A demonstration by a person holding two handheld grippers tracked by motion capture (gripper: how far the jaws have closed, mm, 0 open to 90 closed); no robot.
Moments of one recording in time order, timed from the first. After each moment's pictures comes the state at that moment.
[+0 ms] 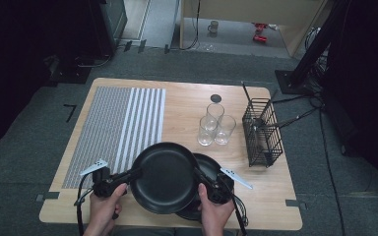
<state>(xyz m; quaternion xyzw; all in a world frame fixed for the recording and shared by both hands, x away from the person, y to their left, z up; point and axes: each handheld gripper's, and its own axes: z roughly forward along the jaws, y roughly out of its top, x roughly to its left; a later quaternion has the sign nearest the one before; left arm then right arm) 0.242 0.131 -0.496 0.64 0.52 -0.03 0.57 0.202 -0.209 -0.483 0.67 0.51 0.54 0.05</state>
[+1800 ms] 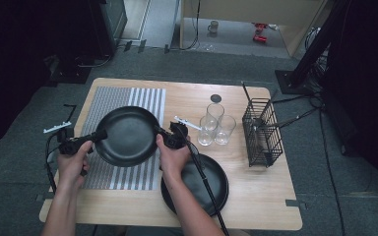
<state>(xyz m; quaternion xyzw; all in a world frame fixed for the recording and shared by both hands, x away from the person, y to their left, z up) 0.355 0.237 -0.474 0.61 0.57 0.03 0.55 0.360 -0.097 -0.465 0.66 0.55 0.52 0.01</state>
